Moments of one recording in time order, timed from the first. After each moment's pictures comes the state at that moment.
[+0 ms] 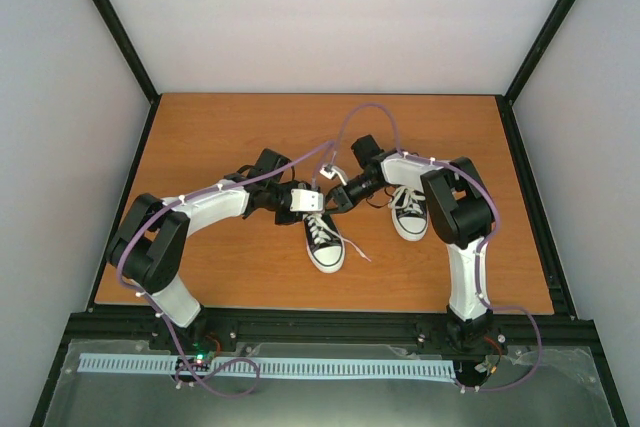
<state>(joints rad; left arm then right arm) -0.52 1.65 0.96 -0.31 0.49 0.99 0.48 2.09 1.35 -0.57 -1.06 -0.26</state>
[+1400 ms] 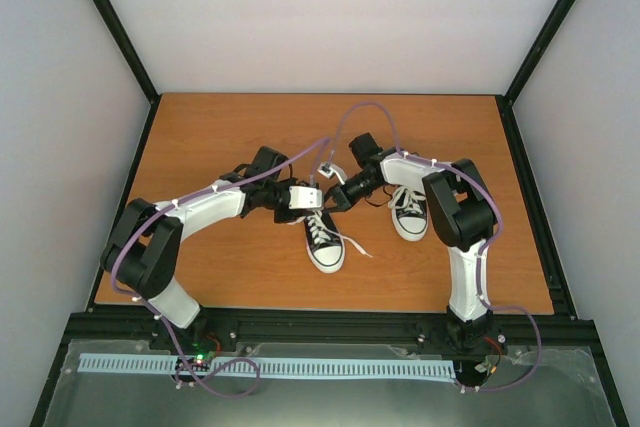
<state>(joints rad) -0.52 1.61 0.96 -0.31 0.49 0.96 0.49 2.06 1.36 -0.57 -1.00 -0.25</state>
